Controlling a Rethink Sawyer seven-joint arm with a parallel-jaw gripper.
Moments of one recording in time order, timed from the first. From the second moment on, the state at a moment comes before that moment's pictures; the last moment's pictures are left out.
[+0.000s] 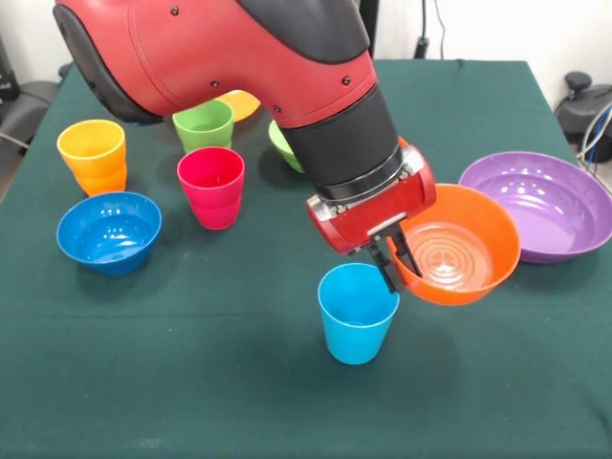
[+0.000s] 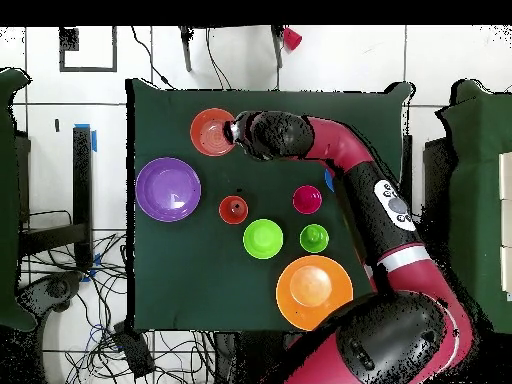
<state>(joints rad) -0.70 -0.26 0.81 1.28 -0.42 0.67 1.36</state>
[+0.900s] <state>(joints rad) -0.70 -0.26 0.81 1.16 -0.42 0.82 1.36</state>
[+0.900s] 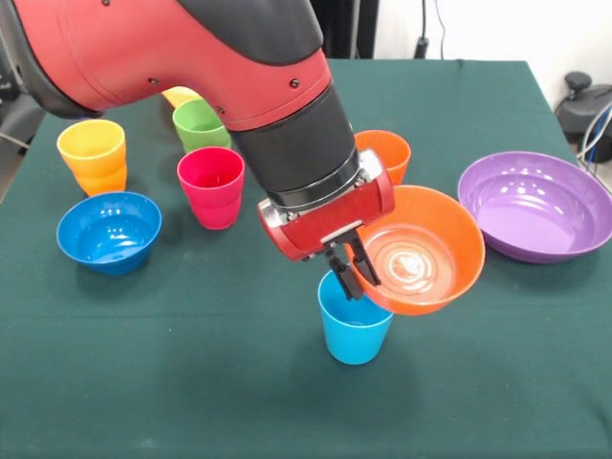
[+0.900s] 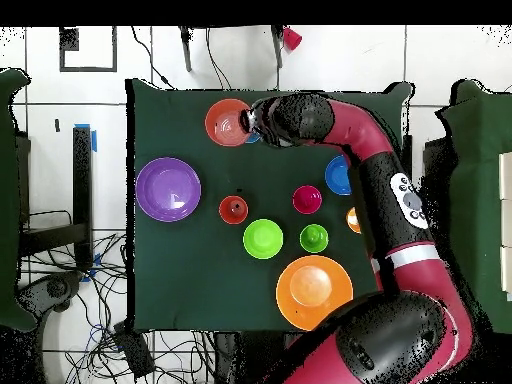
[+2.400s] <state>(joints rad) -0.70 -0.20 0.82 1.09 -0.42 0.83 1.36</state>
